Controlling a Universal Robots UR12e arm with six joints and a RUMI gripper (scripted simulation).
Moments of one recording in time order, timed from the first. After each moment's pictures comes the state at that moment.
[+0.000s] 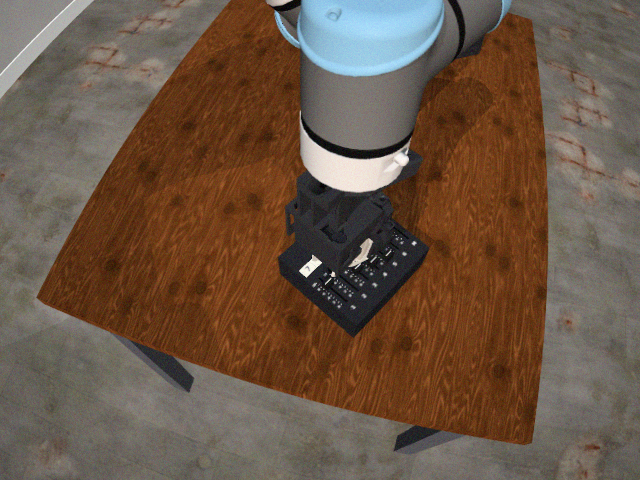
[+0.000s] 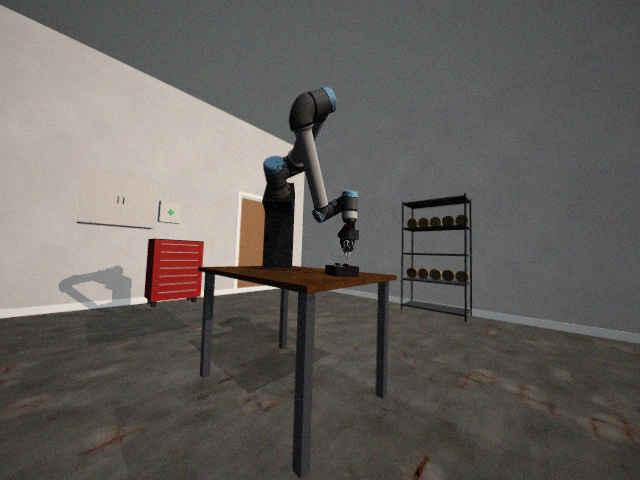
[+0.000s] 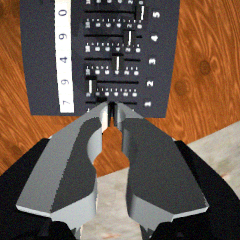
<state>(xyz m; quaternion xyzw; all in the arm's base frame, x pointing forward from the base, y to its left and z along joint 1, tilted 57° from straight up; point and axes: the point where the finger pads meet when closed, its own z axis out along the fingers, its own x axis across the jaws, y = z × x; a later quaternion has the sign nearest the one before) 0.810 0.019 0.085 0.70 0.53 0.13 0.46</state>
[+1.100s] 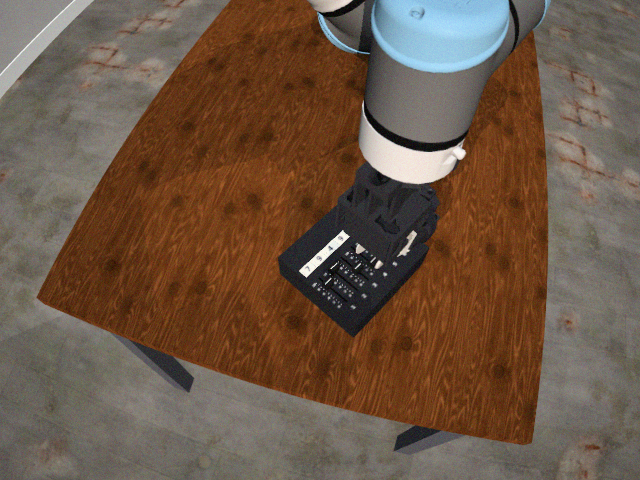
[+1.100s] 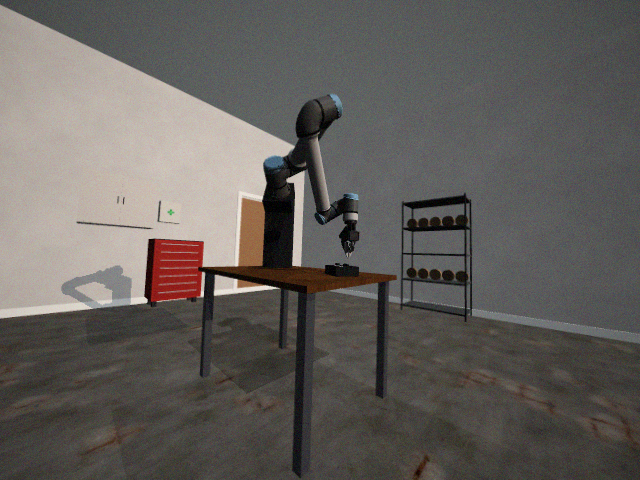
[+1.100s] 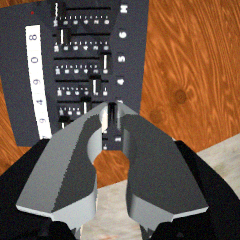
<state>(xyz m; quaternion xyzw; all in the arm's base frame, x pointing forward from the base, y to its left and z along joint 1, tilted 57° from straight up) 0.796 0.044 0.042 0.70 0.53 0.13 0.46</state>
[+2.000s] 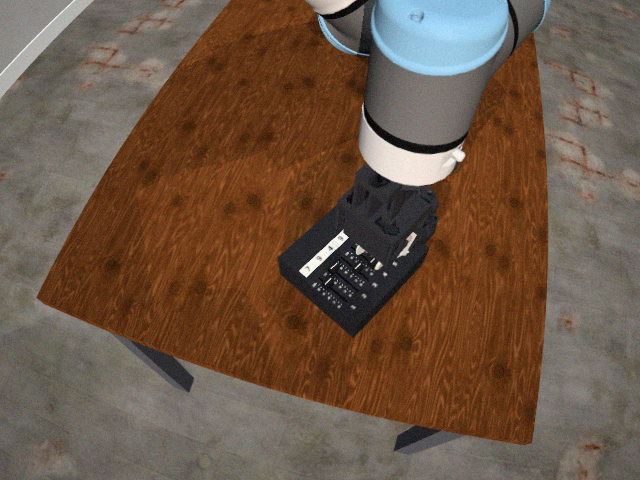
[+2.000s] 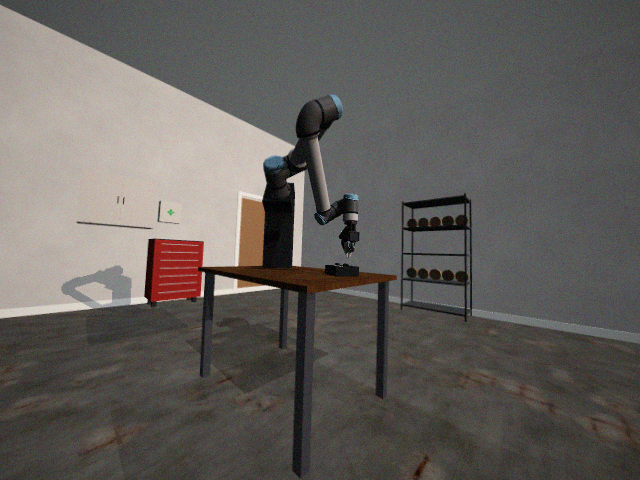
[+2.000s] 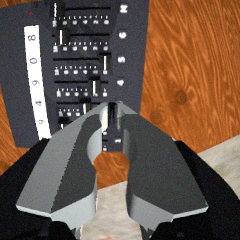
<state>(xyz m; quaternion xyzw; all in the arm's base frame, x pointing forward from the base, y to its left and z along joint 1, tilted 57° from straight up) 0.798 0.043 0.041 0.70 0.53 0.13 0.46</state>
